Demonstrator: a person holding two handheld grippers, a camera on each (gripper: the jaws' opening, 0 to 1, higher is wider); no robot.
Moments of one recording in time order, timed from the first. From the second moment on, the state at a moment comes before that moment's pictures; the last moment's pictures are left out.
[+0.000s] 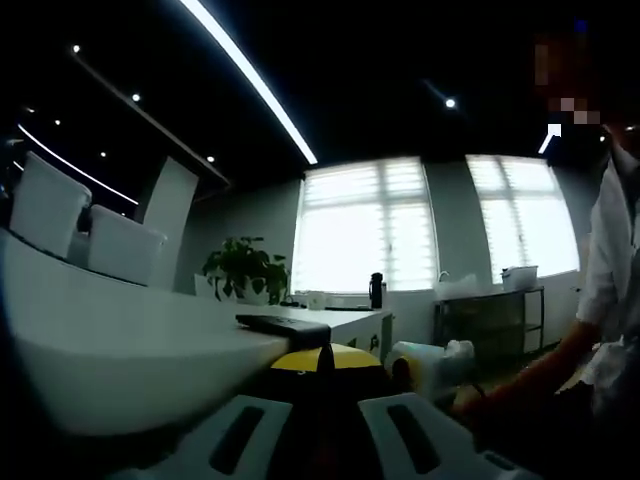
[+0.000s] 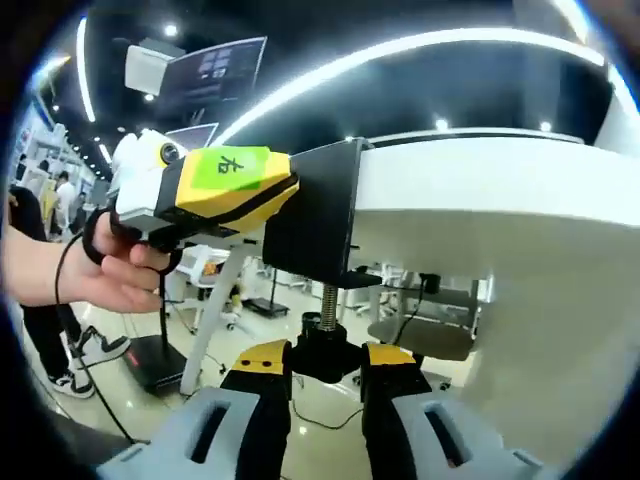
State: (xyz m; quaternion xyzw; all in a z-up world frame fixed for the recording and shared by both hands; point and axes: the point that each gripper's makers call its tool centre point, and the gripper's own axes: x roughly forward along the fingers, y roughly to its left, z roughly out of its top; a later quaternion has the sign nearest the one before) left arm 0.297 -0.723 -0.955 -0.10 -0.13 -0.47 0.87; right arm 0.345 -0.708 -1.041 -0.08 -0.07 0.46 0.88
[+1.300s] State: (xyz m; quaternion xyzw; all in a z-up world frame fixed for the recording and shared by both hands) left arm 0.297 -0.722 -0.955 -0.12 -0.13 -0.46 0.87; right arm 0.350 -0.730 -1.042 -0.03 -0.07 0.18 0.98
